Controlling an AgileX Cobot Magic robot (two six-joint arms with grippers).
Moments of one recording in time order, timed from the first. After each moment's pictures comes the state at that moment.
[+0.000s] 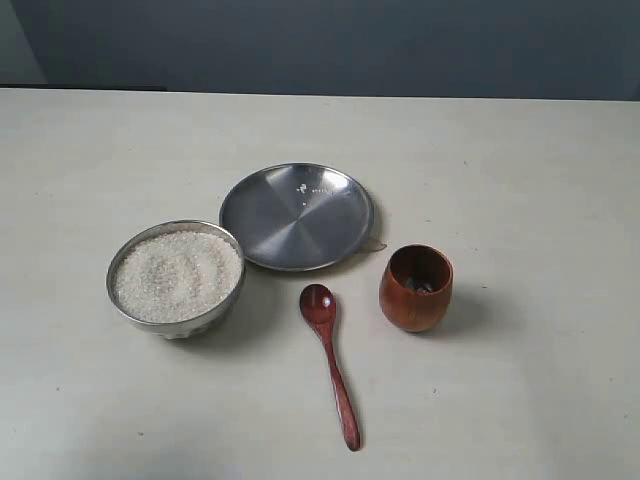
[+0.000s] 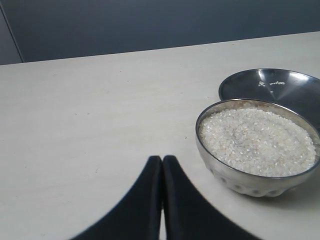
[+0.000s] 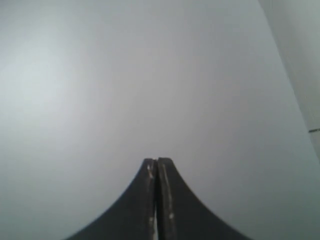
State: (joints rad) left arm -0.04 0.01 0.00 0.00 0.35 0.01; right arm -0.01 0.00 -0.07 -0.01 -0.38 0.26
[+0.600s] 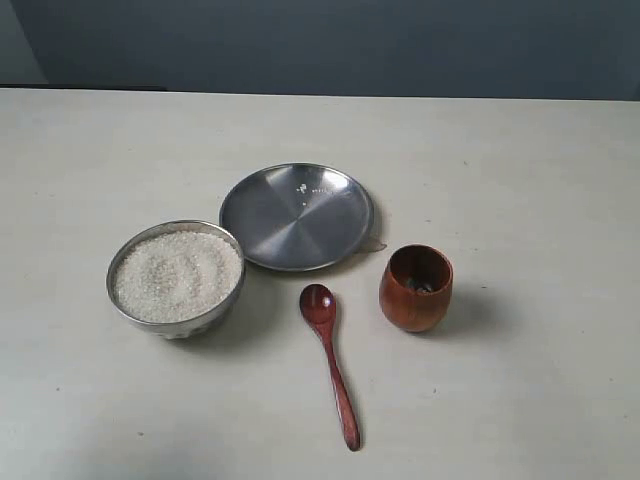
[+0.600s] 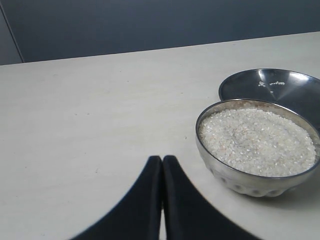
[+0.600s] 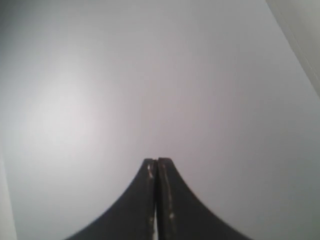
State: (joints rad) left arm -0.04 0.01 0.00 0.00 0.35 0.01; right arm -0.01 0.09 -0.44 0.02 -0.20 0.42
